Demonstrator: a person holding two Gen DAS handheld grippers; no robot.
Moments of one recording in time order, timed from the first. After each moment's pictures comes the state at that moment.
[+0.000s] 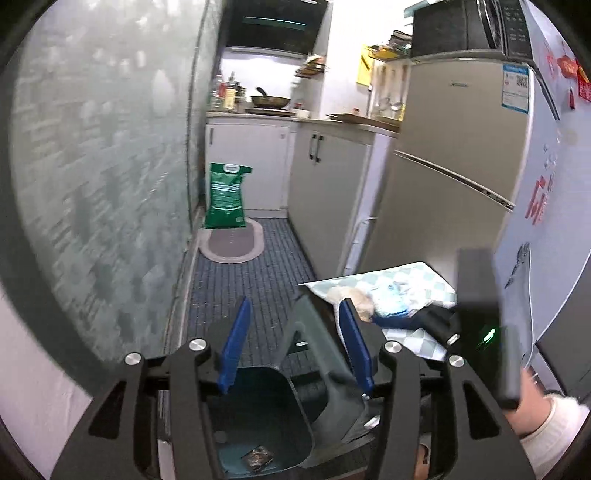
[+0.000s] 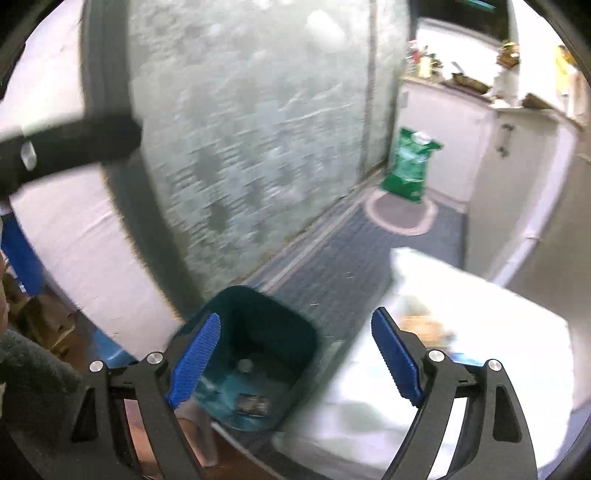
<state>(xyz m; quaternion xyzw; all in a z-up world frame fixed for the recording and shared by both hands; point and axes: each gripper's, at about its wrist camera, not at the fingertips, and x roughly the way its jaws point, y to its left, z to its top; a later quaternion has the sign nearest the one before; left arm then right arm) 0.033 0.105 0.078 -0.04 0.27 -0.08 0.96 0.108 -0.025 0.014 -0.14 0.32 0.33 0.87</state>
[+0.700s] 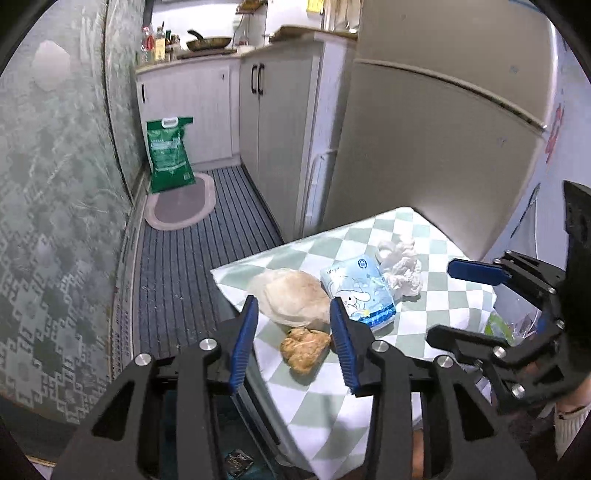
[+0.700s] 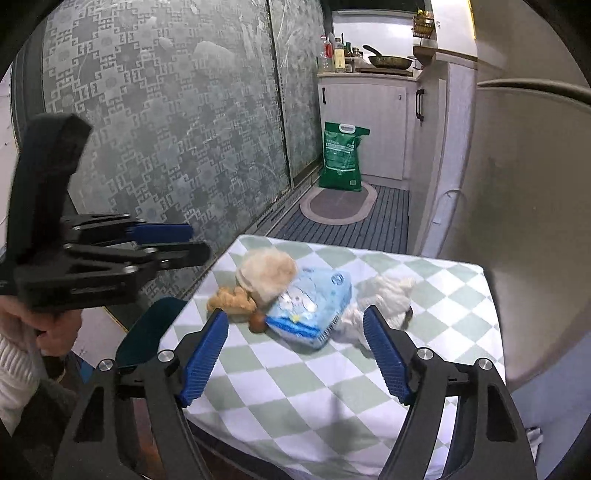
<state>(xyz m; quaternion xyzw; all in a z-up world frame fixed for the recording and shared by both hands) 0.167 0.005 0.003 0.02 0.37 -0.15 0.92 0.153 -0.160 -0.003 -0.05 0.33 0.28 0.90</state>
